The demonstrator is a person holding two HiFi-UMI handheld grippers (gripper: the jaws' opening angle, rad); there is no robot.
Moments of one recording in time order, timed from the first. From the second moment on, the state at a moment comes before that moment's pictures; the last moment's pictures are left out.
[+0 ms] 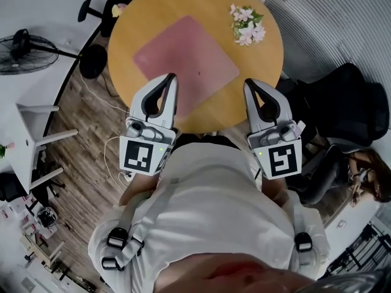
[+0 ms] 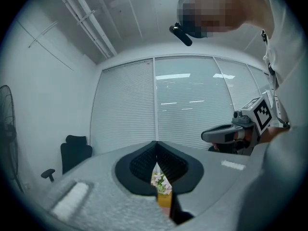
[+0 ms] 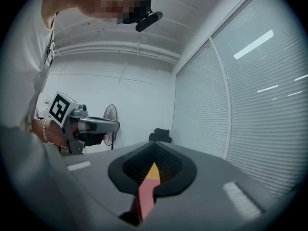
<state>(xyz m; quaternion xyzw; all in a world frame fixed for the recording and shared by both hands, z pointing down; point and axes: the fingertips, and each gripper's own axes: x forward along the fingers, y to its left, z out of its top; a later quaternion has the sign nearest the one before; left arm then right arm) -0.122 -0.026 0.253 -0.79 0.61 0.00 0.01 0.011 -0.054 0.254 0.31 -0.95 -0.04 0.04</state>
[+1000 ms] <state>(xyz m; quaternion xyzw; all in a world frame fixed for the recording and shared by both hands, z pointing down) -0.197 -0.039 0.267 -0.81 0.58 -0.01 0.00 -0.061 -0.059 0.252 0.35 -0.94 -0.04 0.06</state>
